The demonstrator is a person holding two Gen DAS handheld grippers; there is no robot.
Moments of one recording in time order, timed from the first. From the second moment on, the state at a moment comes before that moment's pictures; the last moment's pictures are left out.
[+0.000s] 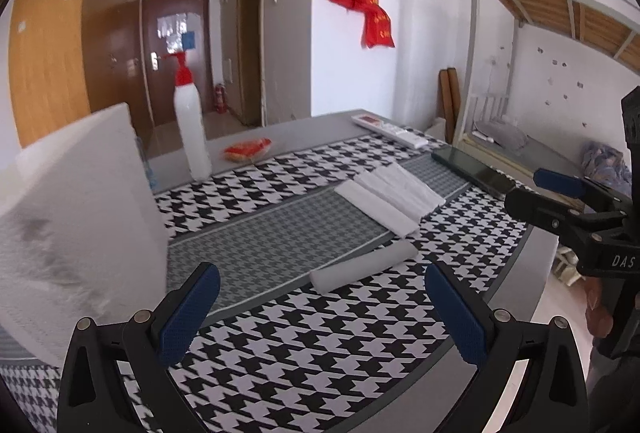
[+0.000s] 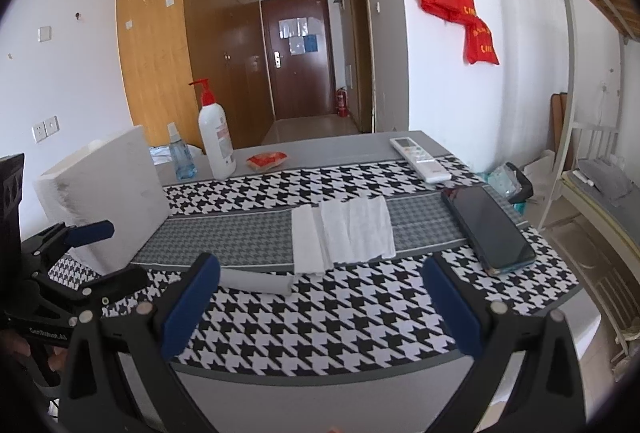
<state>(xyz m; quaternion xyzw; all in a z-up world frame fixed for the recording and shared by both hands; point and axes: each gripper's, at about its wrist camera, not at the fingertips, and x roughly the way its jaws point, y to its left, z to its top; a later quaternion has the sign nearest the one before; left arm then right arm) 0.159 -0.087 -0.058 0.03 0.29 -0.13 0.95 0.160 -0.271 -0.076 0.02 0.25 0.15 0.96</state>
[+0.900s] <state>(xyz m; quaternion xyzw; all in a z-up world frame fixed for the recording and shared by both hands) 0.241 -0.108 -0.114 0.05 0.42 -0.21 0.88 0.201 -0.283 -0.100 0.03 0.28 0.16 0.95</state>
